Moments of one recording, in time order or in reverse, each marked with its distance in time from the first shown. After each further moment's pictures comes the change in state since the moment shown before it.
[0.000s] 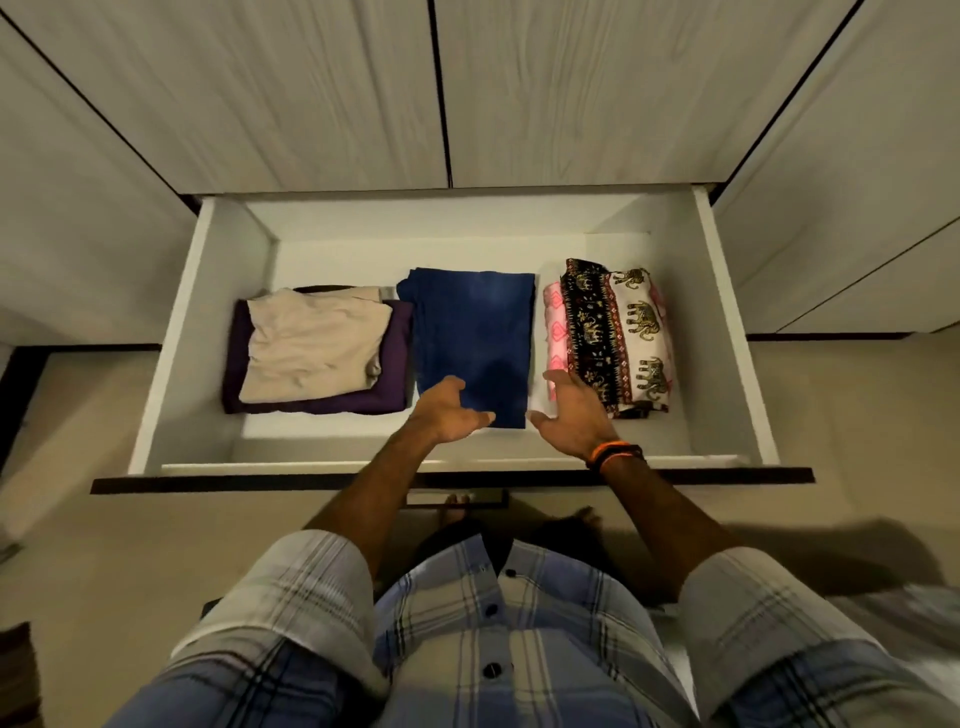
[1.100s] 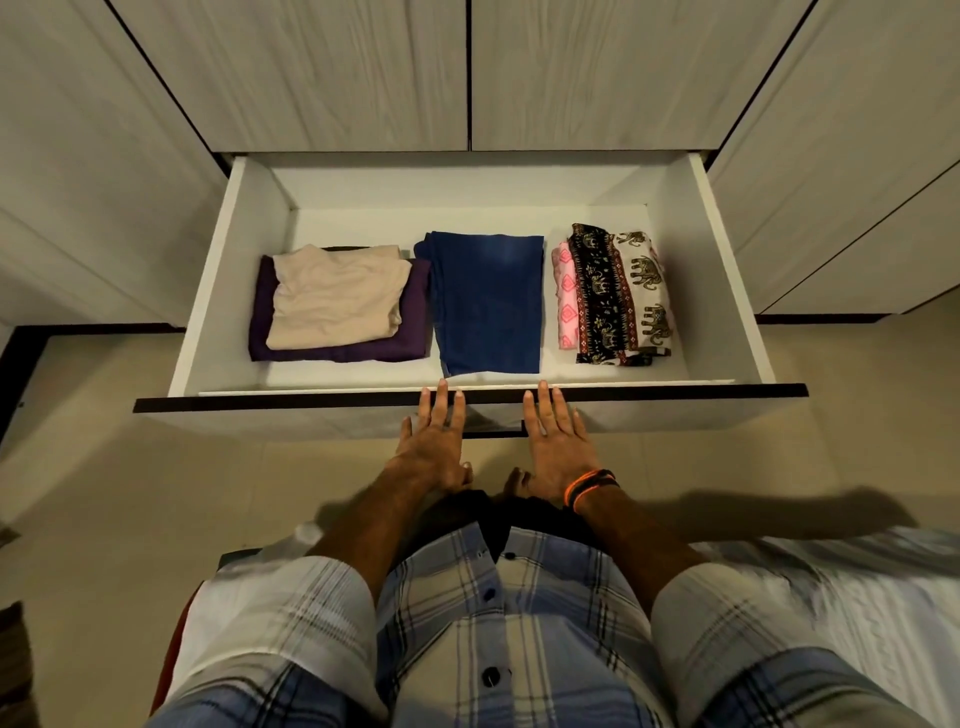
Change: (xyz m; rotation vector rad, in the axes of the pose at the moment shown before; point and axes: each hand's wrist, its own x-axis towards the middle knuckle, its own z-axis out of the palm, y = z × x) left_hand -0.083 -0.129 0.062 0.651 -0.052 0.216; right_hand -0.106 0.011 0.134 -0.558 -0.126 -0.106
